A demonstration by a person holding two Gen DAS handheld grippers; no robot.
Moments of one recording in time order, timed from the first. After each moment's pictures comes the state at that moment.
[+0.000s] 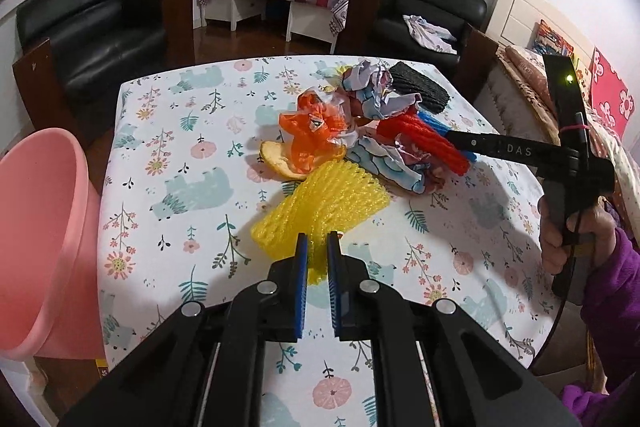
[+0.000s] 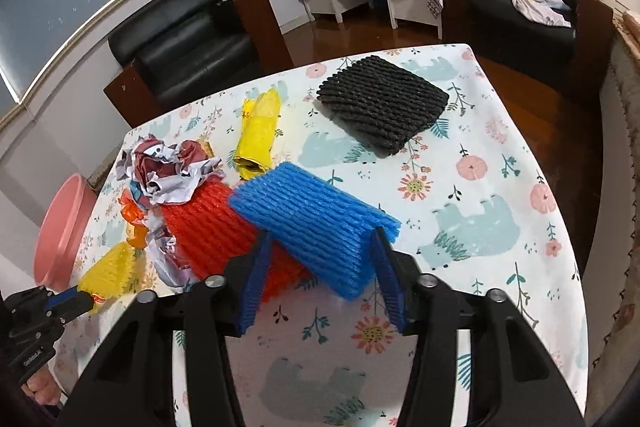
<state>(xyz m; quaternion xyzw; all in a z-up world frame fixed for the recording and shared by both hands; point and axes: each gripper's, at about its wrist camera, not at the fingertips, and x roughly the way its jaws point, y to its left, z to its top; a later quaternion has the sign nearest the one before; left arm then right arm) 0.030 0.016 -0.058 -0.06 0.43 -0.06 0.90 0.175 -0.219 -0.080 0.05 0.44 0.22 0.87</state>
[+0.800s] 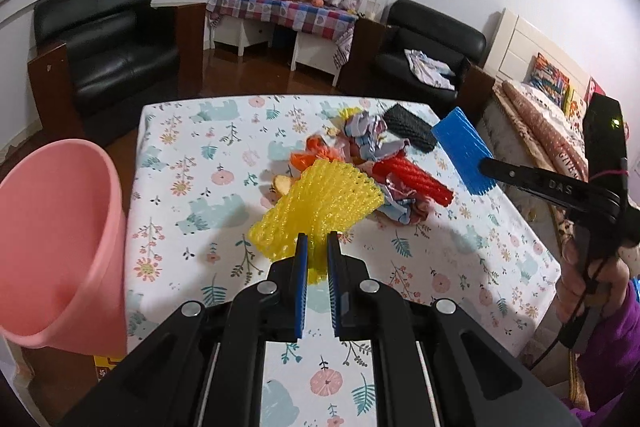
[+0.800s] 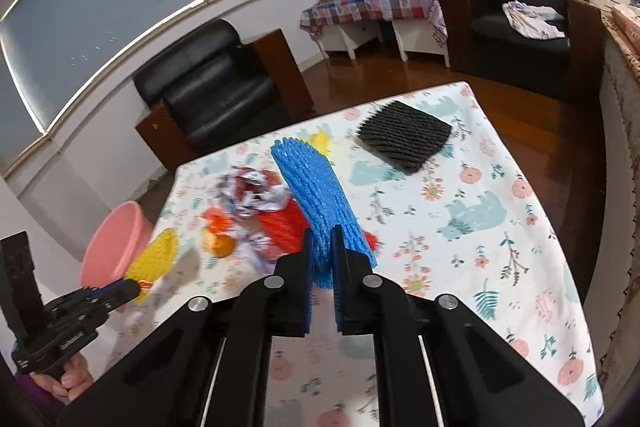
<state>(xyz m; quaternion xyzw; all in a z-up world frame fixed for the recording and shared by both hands) 0.002 0.030 -0.025 -0.09 0.37 -0.05 0.92 0.109 -0.225 -0.025 0.10 0.38 0.24 0.89</state>
